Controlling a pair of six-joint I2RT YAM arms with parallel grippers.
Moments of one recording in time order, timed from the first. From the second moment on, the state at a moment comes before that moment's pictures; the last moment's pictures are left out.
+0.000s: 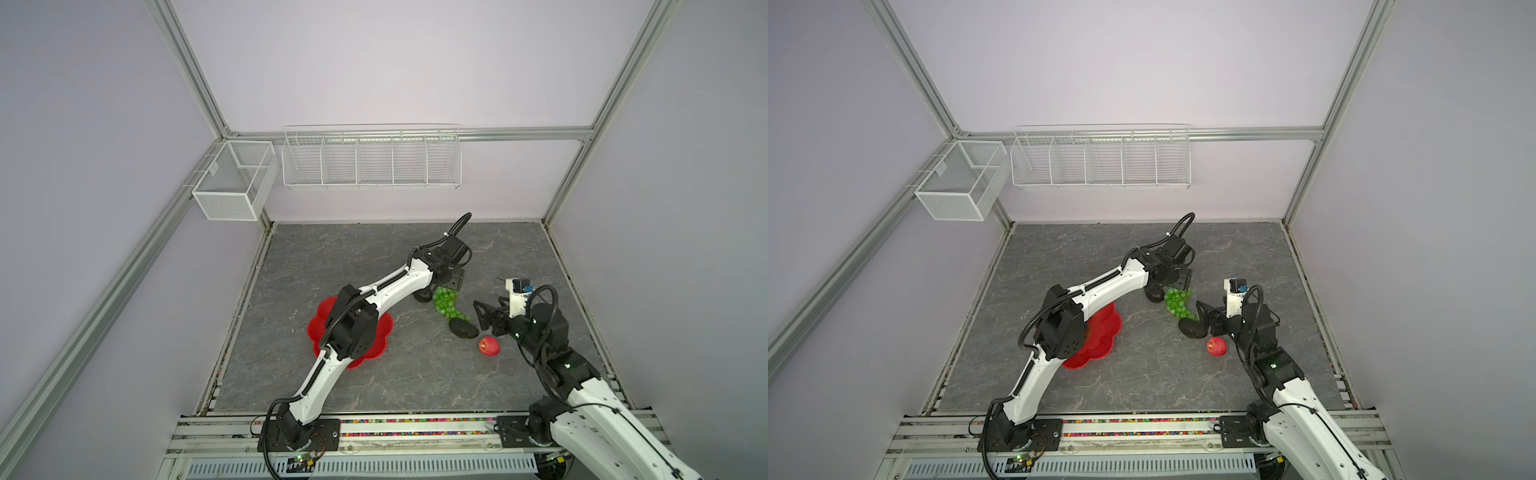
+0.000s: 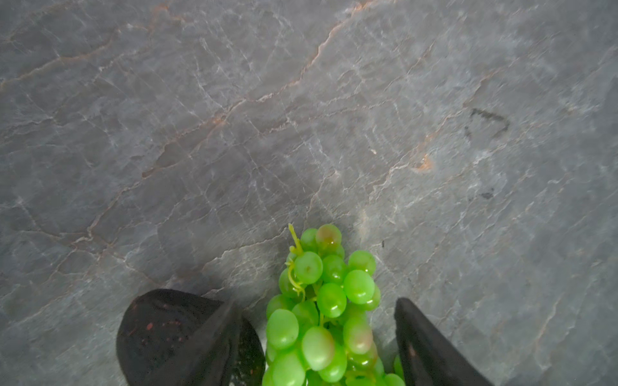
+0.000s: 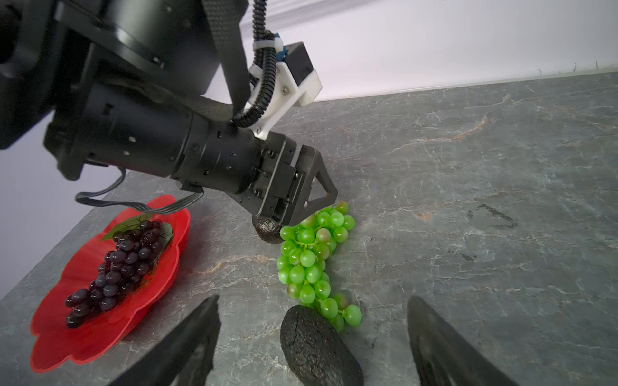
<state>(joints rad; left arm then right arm) -0.90 2.37 2.18 -0.82 -0.12 -0.41 0.37 0.67 0.43 -0.11 -0.09 0.29</state>
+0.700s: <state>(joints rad) -0.93 2.53 2.29 -0.94 -0.11 -0.41 0.37 0.67 0.43 -0.12 -0.10 0.29</state>
